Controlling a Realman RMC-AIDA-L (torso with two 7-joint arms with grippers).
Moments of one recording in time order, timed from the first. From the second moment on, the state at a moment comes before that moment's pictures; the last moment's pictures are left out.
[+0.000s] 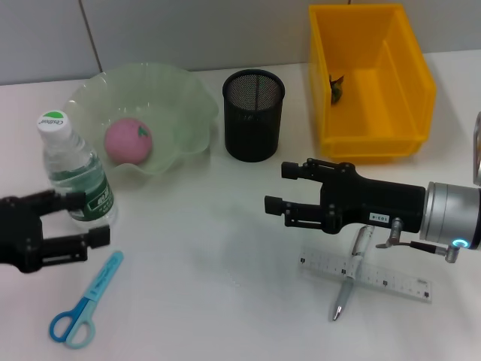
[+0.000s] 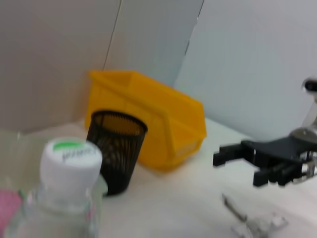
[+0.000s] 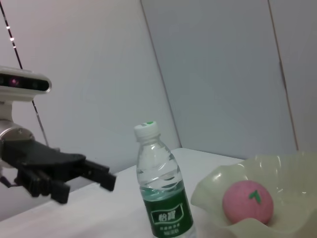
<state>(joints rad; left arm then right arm) -0.31 -2.05 0.74 0.98 1.95 1.74 -1.61 0.43 2.07 -1.08 -0.50 -1.49 -1.39 1.18</state>
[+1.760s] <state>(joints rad) -0.65 -2.07 1.38 1.23 2.63 1.73 -2.74 0.45 2.04 -1.09 -0.58 -1.54 -1.37 1.25</state>
